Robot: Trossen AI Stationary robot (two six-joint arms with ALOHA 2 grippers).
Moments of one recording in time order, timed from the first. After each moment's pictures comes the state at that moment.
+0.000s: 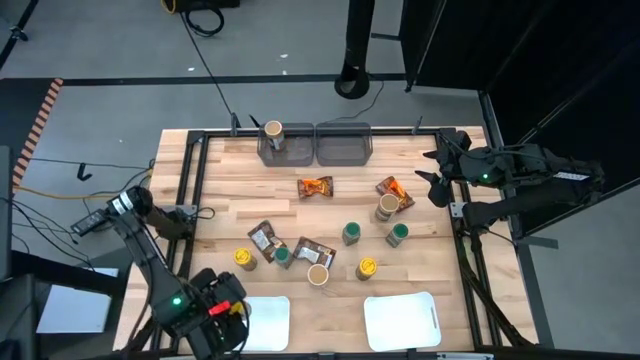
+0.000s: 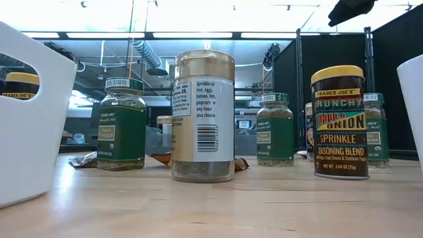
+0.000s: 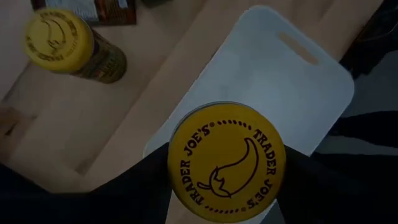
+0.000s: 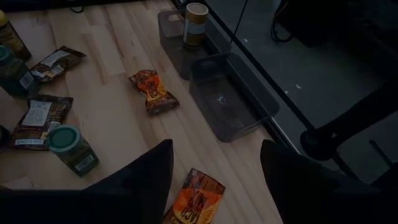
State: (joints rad) left arm -0.95 1.70 1.59 -1.33 -0.29 -1.58; right arm 0.05 0.82 1.17 -1.09 0.52 0.23
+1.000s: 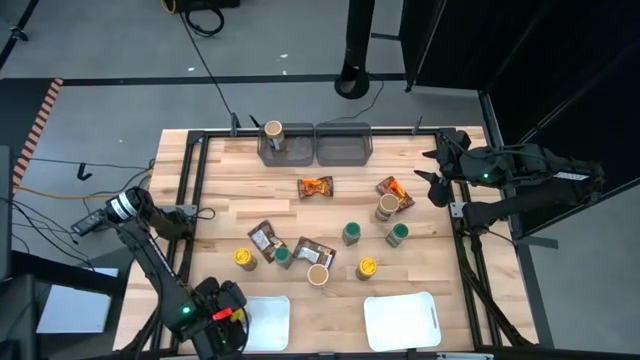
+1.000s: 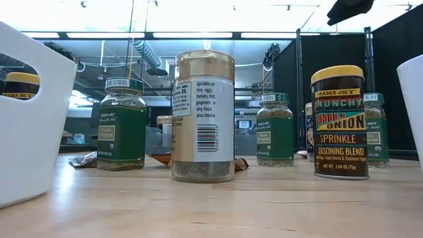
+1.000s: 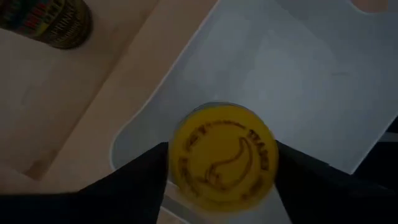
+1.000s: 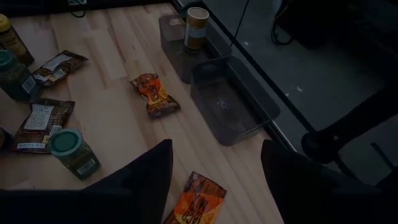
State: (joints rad) left arm -0.99 1.69 1.32 -1.04 -0.24 -1.61; right arm 0.05 0.82 1.17 -1.08 0.52 0.23
